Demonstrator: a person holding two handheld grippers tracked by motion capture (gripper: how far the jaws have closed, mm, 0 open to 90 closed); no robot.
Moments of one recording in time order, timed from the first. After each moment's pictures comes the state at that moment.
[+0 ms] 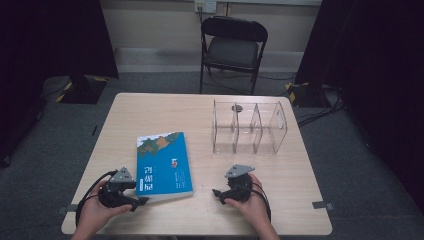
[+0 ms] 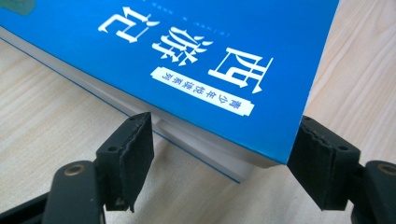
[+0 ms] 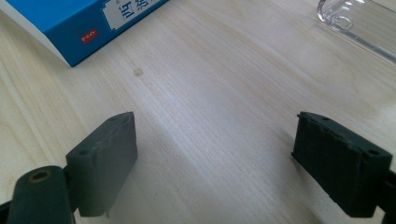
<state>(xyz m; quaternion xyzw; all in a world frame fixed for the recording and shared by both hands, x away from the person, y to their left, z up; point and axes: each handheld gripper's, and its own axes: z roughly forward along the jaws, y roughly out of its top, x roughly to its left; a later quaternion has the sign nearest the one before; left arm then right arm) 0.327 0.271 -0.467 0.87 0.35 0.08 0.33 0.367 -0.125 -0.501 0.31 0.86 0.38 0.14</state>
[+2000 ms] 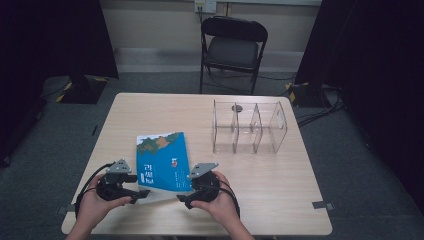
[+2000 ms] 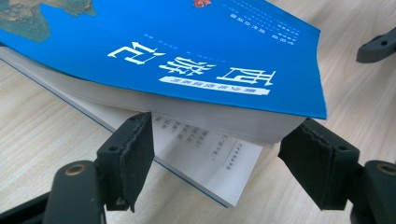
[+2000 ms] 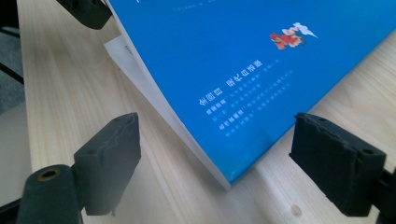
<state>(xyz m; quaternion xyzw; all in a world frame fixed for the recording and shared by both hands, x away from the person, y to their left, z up) 0.336 0.269 -0.444 0.86 0.36 0.07 0.36 0.350 -0.025 -0.459 0.23 0.88 0.40 0.07</state>
